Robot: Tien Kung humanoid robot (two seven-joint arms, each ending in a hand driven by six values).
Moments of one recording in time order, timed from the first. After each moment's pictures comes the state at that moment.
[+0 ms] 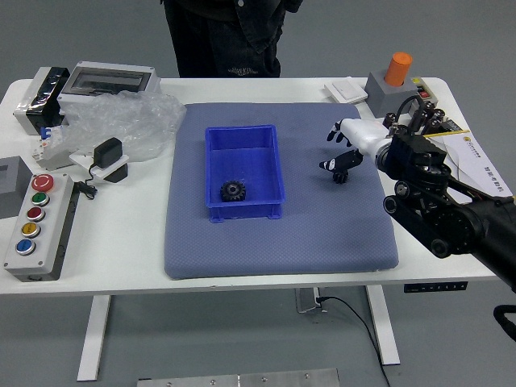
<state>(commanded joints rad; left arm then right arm) -0.06 0.08 -1.41 -0.18 1.25 -0.09 0.15 0.78 -0.27 0.71 0.92 -1.92 0.08 -0.28</state>
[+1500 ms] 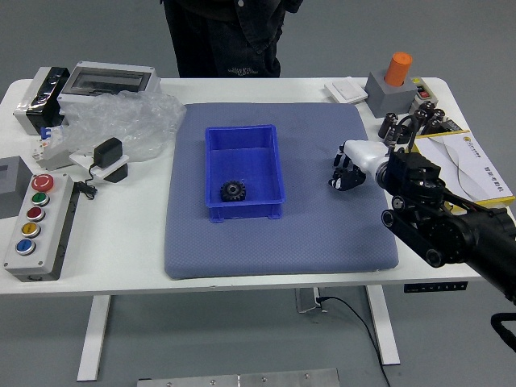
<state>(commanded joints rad) -0.06 0.08 -1.41 -0.18 1.25 -0.09 0.15 0.75 -0.24 0.67 0.83 -1.93 0.07 -0.27</state>
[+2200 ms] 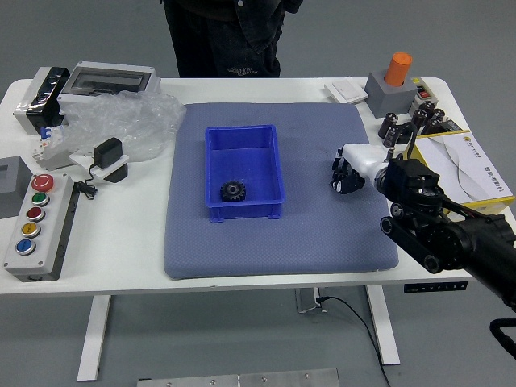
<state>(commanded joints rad) -0.05 0.07 -1.40 -0.18 1.25 -0.09 0.15 0.73 -0.23 0.67 0.82 -1.94 0.01 -0.24</state>
